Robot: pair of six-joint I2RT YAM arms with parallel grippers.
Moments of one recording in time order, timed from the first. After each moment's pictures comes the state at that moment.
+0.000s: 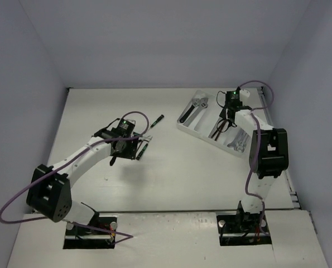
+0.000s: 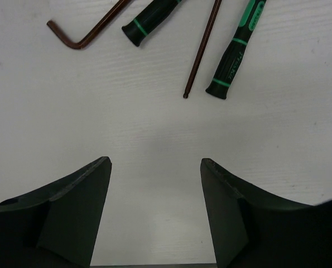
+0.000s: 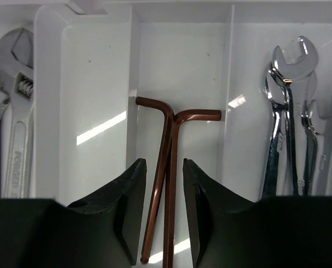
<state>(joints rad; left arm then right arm) -0.49 1.39 1.02 -0.76 -0.19 -0.32 0.07 1.93 1.33 -0.23 0.32 0.50</state>
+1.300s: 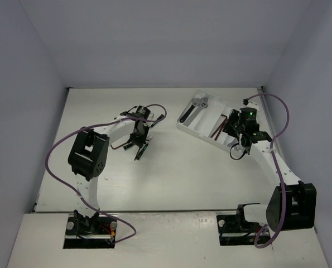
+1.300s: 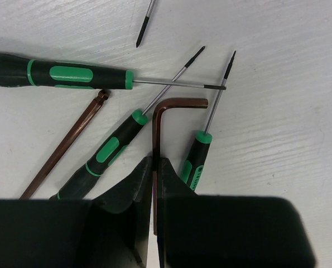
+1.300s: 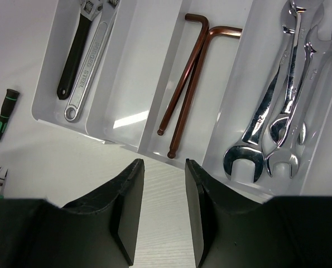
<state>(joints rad) -0.46 2.00 1.44 -0.68 -0.02 -0.17 0.07 1.27 0.87 -0.23 0.05 0.43</state>
